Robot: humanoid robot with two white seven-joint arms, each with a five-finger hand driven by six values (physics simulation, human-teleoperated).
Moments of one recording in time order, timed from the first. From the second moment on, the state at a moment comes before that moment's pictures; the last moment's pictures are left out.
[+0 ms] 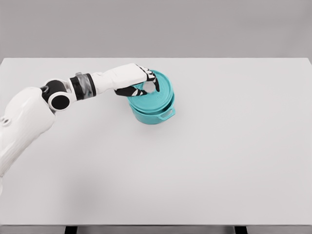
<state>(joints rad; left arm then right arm) -0.84 0.41 -0.83 -1.09 -0.39 -0.61 -0.28 0.00 0.00 0.12 0.11 0.07 -0.28 0.38</state>
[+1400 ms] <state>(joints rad) -0.83 0.63 -0.83 -1.25 -0.17 -0.61 -0.28 0.00 0.00 0.12 0.11 0.07 -0.28 0.38</state>
